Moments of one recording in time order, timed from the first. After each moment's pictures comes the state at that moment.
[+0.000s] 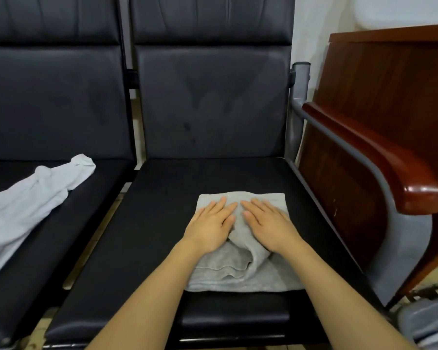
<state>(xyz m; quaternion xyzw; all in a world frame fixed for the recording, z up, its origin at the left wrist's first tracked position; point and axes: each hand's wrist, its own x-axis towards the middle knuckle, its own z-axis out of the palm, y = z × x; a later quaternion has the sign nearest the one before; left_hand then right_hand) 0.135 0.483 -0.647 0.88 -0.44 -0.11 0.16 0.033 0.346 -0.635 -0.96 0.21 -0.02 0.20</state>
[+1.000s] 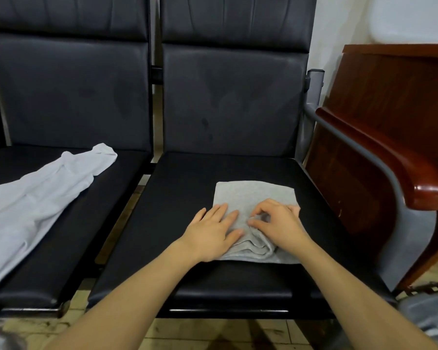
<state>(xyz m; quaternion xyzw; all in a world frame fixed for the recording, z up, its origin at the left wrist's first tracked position) 0.115 0.550 -0.638 0.87 -0.48 -0.07 0.07 0.018 0.393 -0.622 -0.95 0.18 -0.15 0.22</state>
